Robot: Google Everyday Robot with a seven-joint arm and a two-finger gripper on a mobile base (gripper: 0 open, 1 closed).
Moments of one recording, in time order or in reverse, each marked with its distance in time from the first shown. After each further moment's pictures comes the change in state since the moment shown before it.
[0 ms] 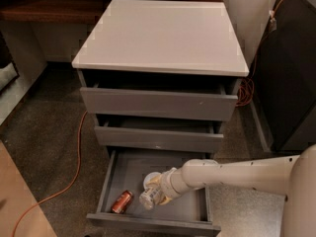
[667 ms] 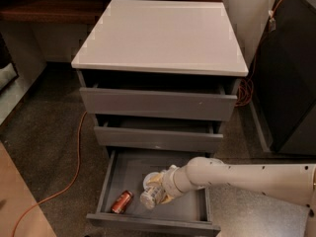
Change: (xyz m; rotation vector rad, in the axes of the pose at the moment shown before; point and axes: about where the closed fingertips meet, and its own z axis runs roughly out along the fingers) arm -0.010 -0.007 -0.021 0.029 -0.031 -0.051
